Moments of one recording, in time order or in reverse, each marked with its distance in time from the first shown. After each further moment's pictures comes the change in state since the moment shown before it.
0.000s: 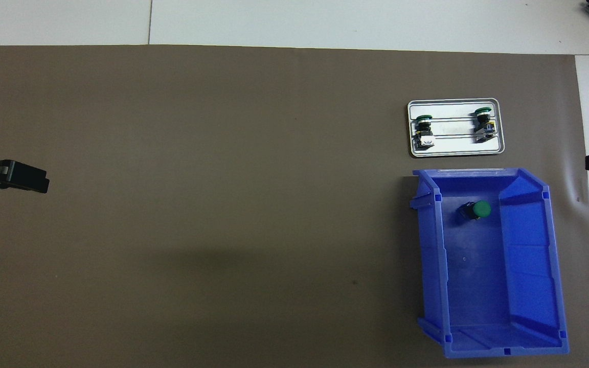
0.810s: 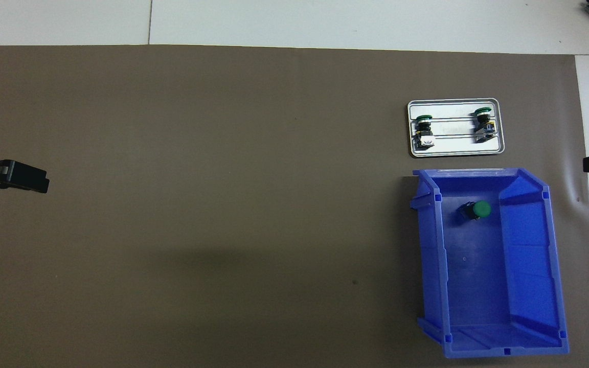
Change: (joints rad) left arm 0.000 0.000 0.000 0.000 0.000 0.000 0.000; right arm 0.001 -0.010 0.023 0.000 0.001 -0.010 -0.004
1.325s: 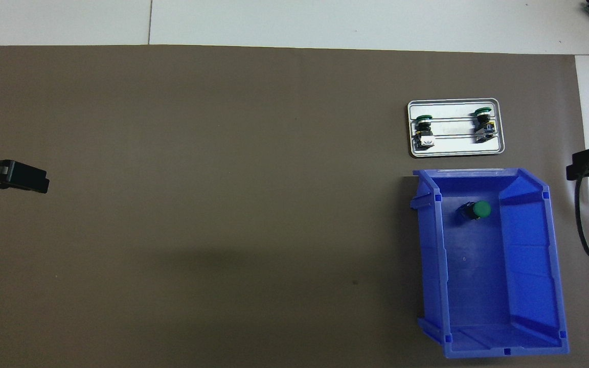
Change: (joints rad) left arm 0.000 0.000 0.000 0.000 0.000 0.000 0.000; right arm -0.005 -0.004 0.047 0.007 0.000 -0.047 0.037
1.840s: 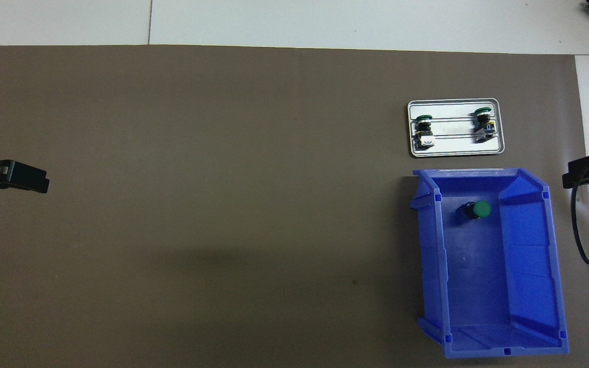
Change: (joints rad) left arm 0.000 0.000 0.000 0.000 0.000 0.000 0.000; right arm 0.000 -0.020 0.000 -0.041 0.000 -0.007 0.000
